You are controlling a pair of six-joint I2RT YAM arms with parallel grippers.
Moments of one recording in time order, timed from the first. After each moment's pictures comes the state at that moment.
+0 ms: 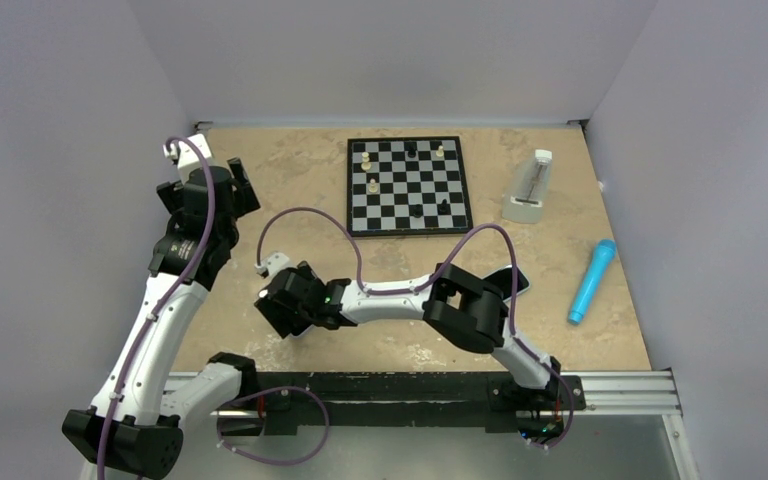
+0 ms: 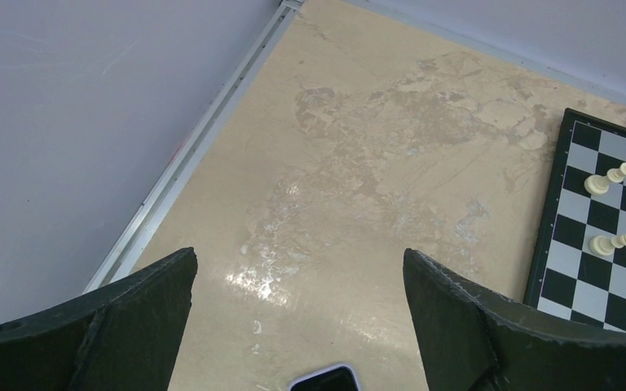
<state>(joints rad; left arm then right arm) -0.22 0.97 1.10 -0.58 -0.62 -0.32 1.28 2.22 1.61 -0.15 0.27 0.36</state>
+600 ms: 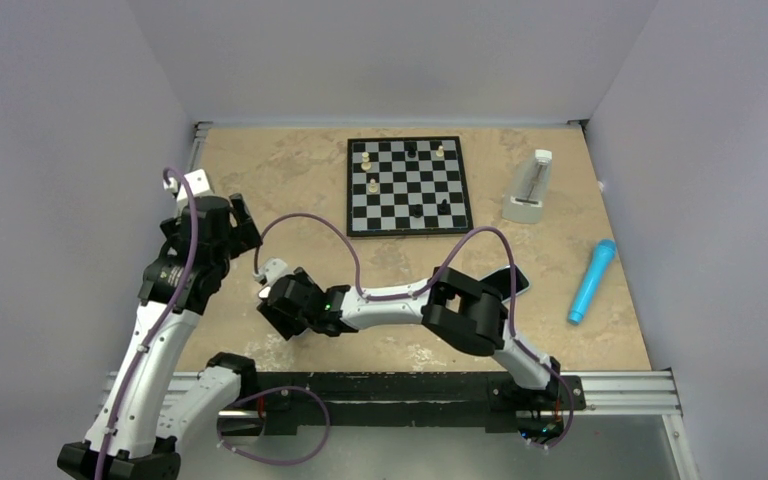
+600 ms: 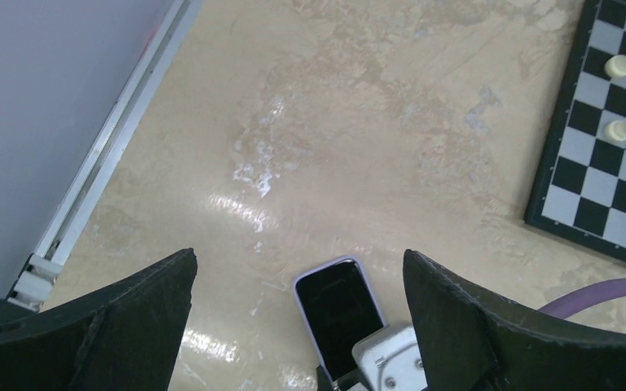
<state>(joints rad) -0.22 0.85 1.04 -0.83 -0.48 -0.44 1.30 2.22 1.57 -0.12 0.30 0.31</state>
